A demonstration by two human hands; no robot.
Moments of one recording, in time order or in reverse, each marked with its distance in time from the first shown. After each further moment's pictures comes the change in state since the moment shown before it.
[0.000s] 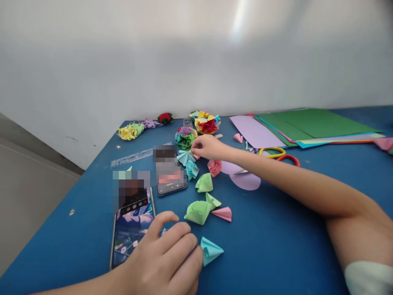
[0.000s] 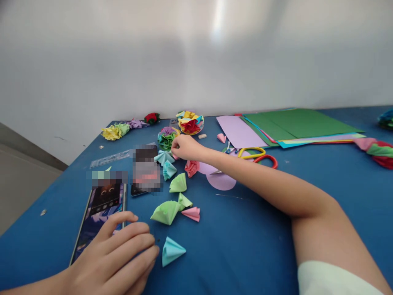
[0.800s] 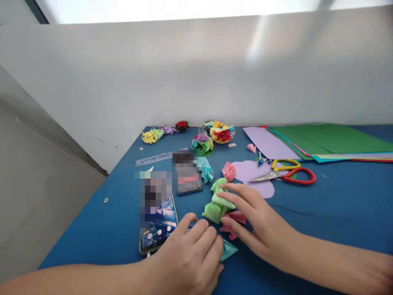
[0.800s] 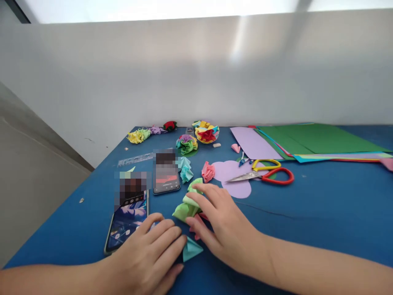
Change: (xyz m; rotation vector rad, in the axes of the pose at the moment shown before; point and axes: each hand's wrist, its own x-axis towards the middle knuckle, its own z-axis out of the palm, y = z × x) left_hand -0.007 0.006 0.018 0.158 -0.091 0.003; right_hand -0.161 -0.075 0.020 -0.028 0.164 -0.123
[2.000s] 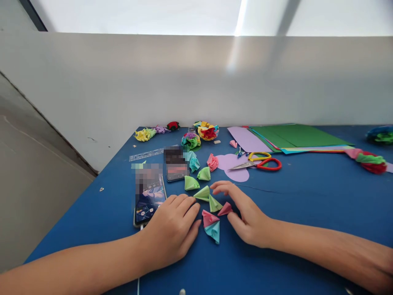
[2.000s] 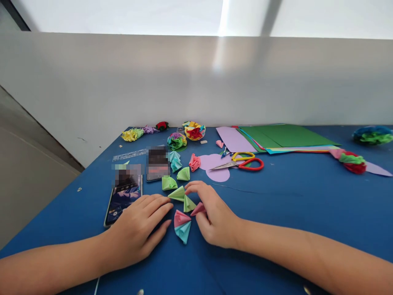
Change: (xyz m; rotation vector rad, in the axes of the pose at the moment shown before) left_hand -0.003 0.004 -0.005 -0.036 -0.062 -0.151; right_hand -0.031 -0.001 0.001 0.275 0.036 -0.011
